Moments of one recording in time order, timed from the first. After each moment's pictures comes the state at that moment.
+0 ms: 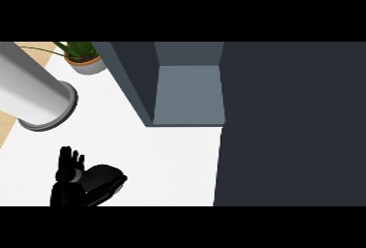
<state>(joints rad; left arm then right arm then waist) 0.26 0.00 -0.04 -1.53 0.27 0.40 -0.22 -0.11 -0.14 0.04 -2.44 -0.19 0.09 0.64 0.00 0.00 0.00</state>
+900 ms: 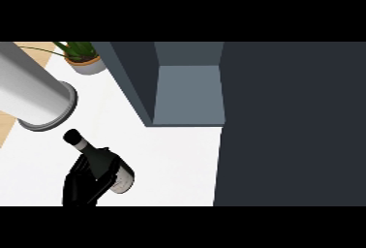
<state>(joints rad) 0.16 0.02 -0.02 -1.33 0.37 0.25 -0.37 -0.10 -0.13 0.02 -2.44 -0.18 0.10 0.62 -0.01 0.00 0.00</state>
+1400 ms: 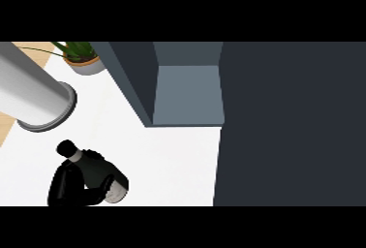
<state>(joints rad) 0.11 0.17 -0.04 -1.28 0.35 -0.02 -0.47 -0.13 -0.12 0.01 -2.43 -0.18 0.11 0.62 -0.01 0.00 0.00</state>
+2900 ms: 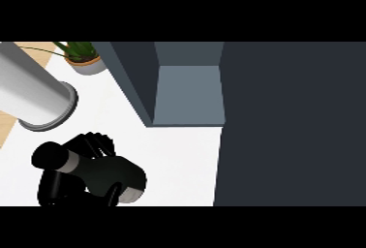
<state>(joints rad) 0.10 0.14 -0.19 -1.85 0.24 0.07 -0.20 -0.09 -0.11 -0.02 -2.43 -0.19 0.15 0.62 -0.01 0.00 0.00</state>
